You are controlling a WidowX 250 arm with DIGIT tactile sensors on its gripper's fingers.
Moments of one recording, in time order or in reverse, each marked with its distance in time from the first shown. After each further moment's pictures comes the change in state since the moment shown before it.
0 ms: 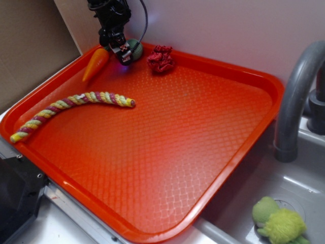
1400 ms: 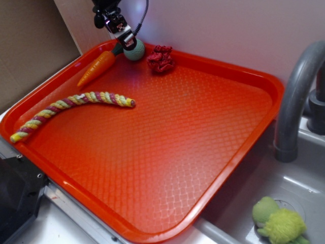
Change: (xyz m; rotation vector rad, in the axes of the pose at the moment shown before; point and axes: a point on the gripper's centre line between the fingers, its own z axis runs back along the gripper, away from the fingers) arm 0.004 0.014 0.028 -0.003 -0.141 0.063
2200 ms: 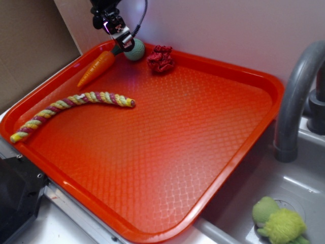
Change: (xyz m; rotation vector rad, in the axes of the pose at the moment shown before) arm -0.004 -0.003 0.006 0.014 0.039 0.028
